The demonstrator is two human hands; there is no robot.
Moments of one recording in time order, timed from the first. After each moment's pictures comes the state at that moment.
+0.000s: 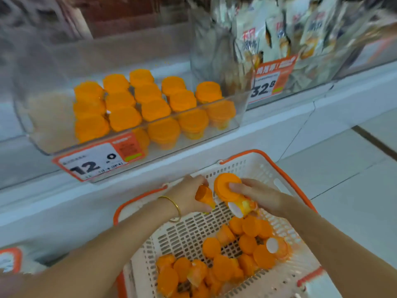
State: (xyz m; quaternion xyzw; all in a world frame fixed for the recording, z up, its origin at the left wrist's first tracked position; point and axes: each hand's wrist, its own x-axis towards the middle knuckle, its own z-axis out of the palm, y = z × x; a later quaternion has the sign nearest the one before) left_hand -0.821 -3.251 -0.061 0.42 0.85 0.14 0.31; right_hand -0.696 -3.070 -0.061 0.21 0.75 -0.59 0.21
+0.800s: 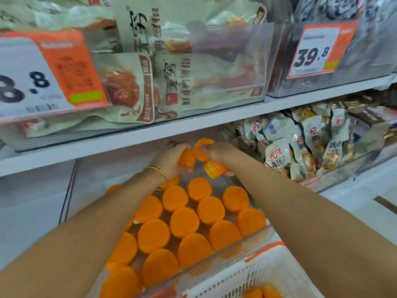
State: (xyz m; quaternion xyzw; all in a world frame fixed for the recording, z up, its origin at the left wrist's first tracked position) left_hand -1.067 -3.197 0.103 0.38 0.90 0.22 0.05; right_hand -0.972 -3.072 0.153 0.31 0.88 -0.36 0.08
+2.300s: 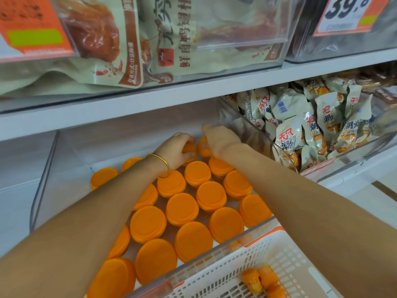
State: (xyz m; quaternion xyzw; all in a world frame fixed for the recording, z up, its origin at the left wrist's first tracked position) left_hand -1.069 -3.183 0.074 0.41 0.89 0.21 0.05; right_hand -0.993 -3.061 0.111 0.16 0.98 -0.09 0.02
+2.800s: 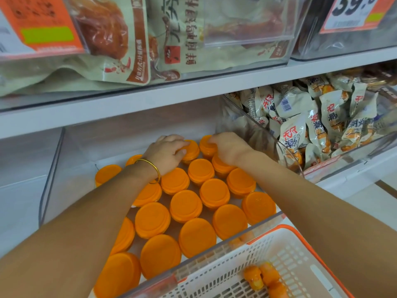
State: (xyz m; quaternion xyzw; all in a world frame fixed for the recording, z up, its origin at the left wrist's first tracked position) left_hand -1.069 -3.213 0.072 0.41 0.90 0.14 0.02; right_hand -0.978 -3.055 0.099 0.14 0.99 -0.07 0.05
